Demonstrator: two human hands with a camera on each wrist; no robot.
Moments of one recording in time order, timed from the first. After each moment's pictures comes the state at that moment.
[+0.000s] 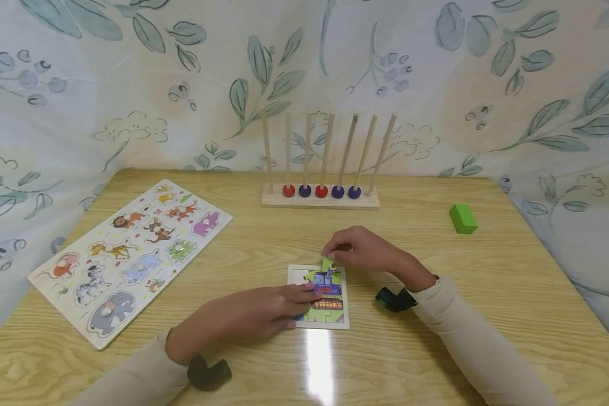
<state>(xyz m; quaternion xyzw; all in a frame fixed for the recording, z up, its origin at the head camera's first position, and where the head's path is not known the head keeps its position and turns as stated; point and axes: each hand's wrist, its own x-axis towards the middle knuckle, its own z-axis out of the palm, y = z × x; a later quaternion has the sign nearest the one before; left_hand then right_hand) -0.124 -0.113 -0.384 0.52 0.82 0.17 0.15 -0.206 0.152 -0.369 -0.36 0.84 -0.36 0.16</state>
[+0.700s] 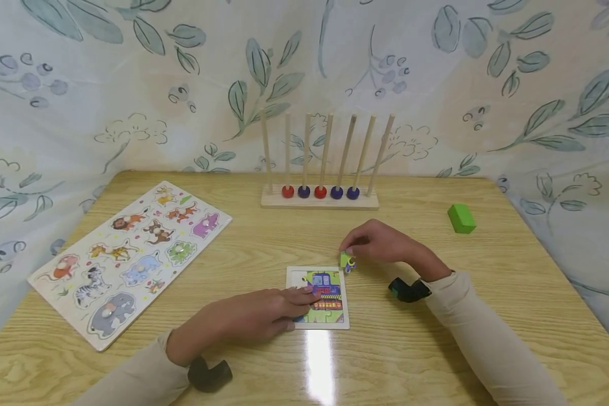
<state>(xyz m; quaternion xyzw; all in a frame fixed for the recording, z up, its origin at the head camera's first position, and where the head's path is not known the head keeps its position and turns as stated) -0.120 -0.111 -0.381 0.50 0.82 0.19 0.19 -0.221 0.187 -0.370 -0.32 0.86 -0.36 0.19</state>
